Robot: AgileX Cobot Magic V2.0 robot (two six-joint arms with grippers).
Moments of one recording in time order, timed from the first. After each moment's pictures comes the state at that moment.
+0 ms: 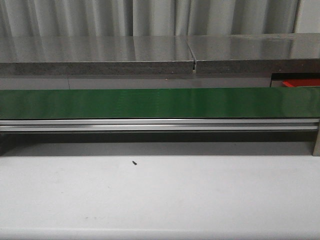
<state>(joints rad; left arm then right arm) 0.03 0.68 -0.52 -0.44 0.37 0.35 -0.57 2.20 -2.09 0.54 0.90 -0.43</state>
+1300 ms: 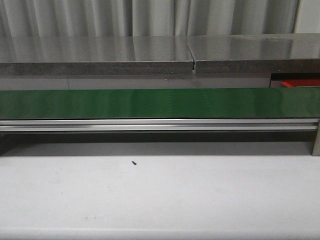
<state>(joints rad) 0.03 0.68 -0.52 -0.44 0.37 0.35 -0.01 0.97 -1.08 0.06 0.75 -0.23</state>
